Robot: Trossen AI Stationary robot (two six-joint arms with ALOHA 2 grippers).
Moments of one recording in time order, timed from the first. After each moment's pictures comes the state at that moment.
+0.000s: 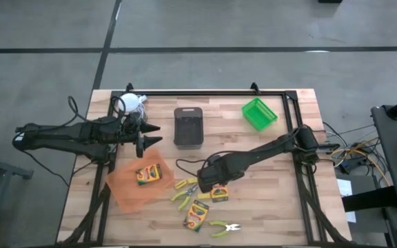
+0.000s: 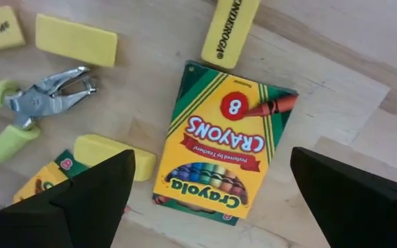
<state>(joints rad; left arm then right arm) -0.01 0.61 0.60 -0.22 -0.20 -0.40 0.27 2.03 1.58 -0.96 0.00 1.46</state>
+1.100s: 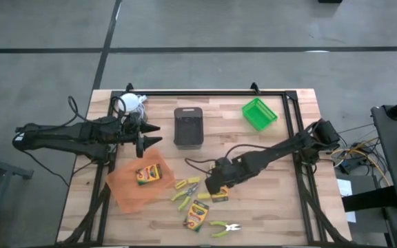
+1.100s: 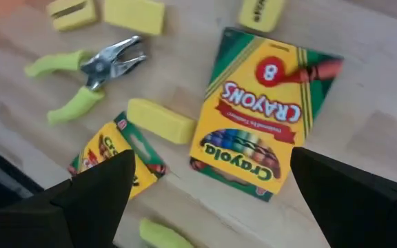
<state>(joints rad) -0.01 0.61 0.60 -0.23 -0.20 -0.40 0.30 1.80 1.22 -0.54 -0.05 1.54</state>
